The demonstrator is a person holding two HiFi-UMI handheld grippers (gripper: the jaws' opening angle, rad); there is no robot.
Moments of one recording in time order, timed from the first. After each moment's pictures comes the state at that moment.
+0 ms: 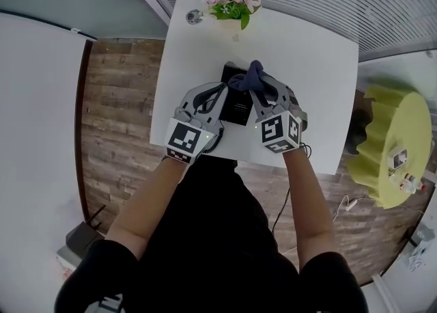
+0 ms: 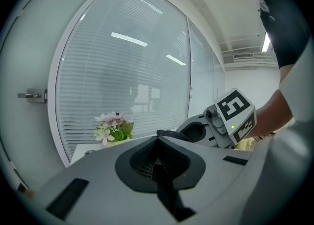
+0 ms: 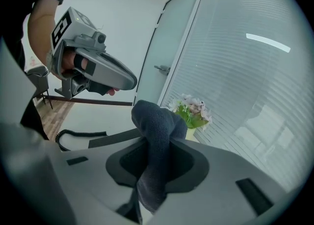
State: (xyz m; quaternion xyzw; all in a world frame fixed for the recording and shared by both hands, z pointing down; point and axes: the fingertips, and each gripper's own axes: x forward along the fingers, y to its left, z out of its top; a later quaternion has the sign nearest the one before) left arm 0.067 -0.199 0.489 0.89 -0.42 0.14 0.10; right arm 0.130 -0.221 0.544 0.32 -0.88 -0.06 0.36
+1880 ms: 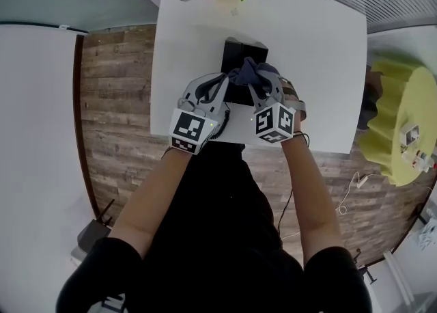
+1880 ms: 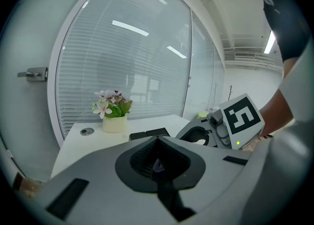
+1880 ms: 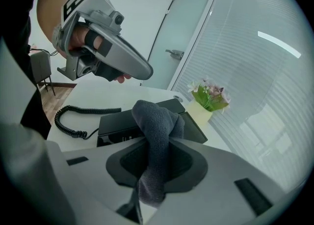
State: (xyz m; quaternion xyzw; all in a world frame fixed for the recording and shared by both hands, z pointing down) left arm 0.060 -0.172 0.561 0.89 -0.40 0.17 0.14; right arm 0.118 -0.175 0.631 0.30 -0.85 -0.07 0.42
